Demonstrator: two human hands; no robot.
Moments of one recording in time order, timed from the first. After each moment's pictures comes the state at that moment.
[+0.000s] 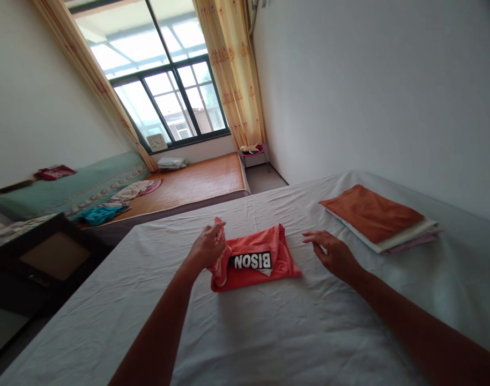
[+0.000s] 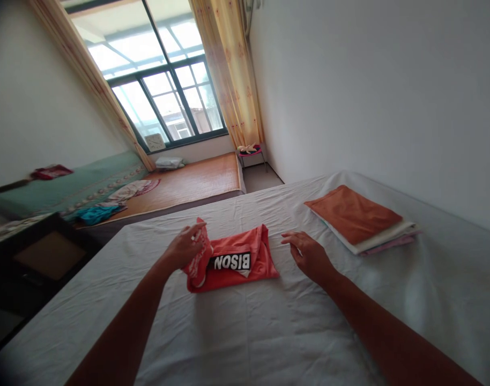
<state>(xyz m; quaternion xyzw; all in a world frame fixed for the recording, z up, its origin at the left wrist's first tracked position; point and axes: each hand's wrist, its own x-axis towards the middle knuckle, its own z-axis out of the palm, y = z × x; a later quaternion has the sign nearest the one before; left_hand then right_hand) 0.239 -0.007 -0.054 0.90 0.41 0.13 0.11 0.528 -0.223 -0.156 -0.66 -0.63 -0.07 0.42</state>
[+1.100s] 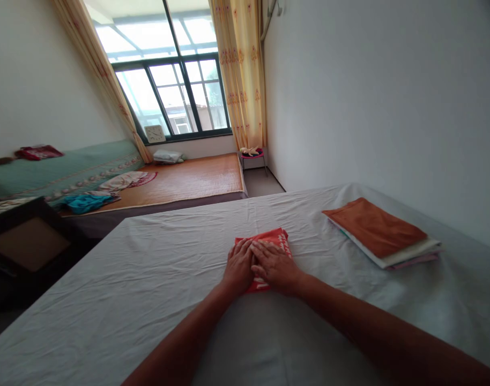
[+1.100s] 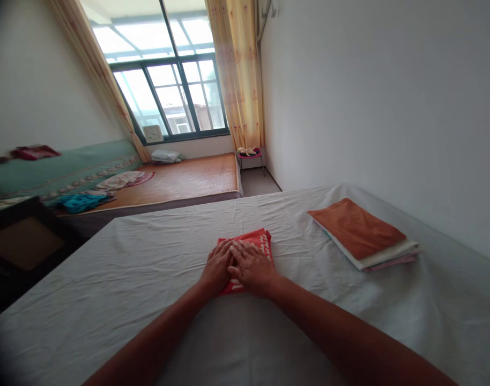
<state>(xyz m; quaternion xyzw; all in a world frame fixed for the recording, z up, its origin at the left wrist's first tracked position) 0.279 -0.040 -0.160 0.94 0.29 0.16 0.08 0.414 -0.140 -0.146 -0.63 -0.74 -0.03 0.23</state>
